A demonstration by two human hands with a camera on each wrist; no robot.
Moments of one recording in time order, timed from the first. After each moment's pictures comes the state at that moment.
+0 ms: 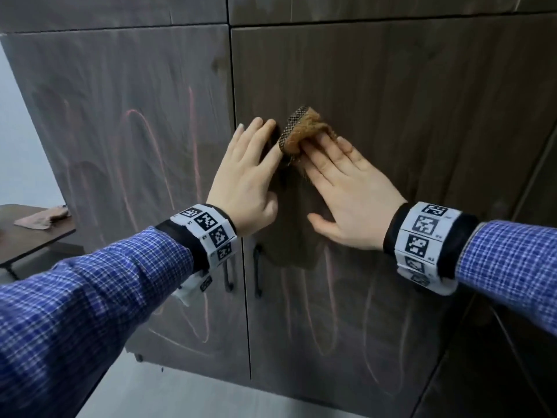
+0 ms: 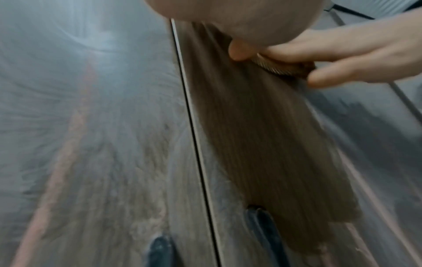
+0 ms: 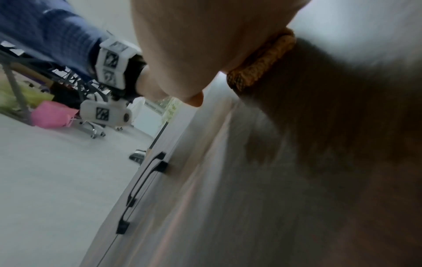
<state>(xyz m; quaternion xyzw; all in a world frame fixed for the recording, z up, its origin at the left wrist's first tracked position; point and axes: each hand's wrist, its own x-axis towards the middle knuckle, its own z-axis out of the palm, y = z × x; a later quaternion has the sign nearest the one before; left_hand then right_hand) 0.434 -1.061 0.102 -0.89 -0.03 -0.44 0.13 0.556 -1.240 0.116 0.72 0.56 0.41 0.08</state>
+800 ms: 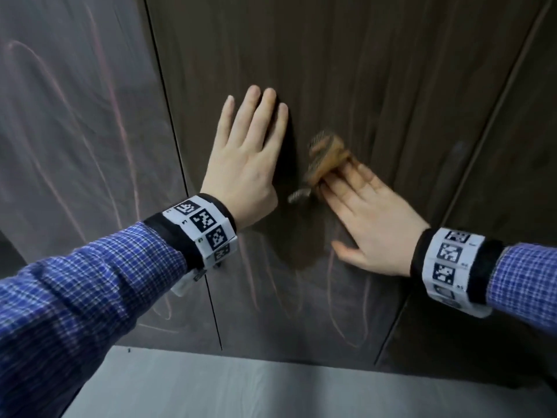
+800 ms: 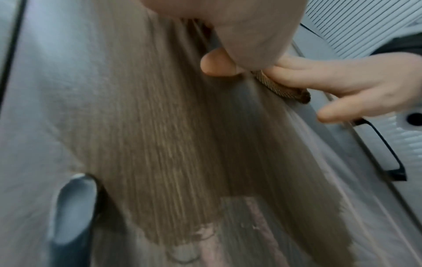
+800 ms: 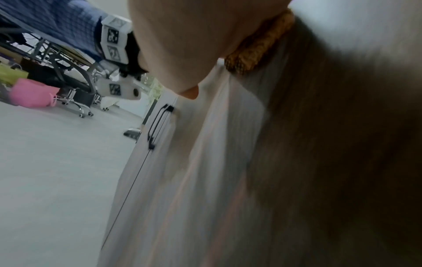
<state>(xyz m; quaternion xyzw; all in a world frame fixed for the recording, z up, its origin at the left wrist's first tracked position) 0.481 -1.123 0.059 -0.88 -0.04 -0.42 0.20 0.599 -1.333 0.020 0.76 0.55 0.30 0.14</state>
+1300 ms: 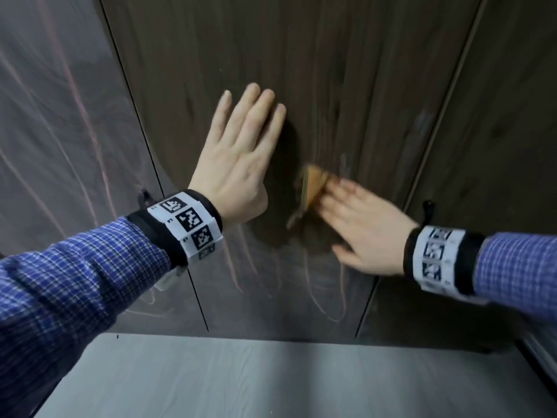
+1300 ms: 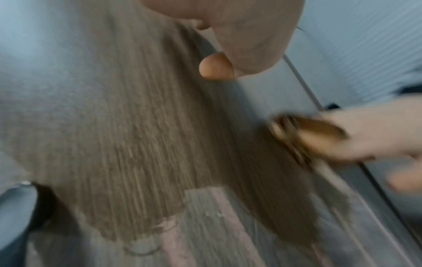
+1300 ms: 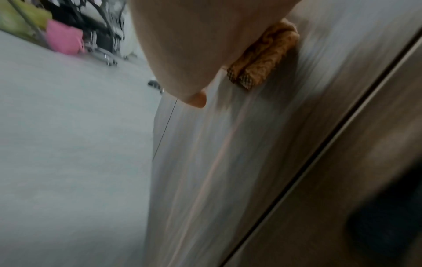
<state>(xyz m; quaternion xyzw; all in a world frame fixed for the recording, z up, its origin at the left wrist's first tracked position) 0.484 -1.157 0.044 -0.88 0.01 -0.41 0.22 0.609 -1.374 -0.011 0.77 0.56 0.25 0.18</state>
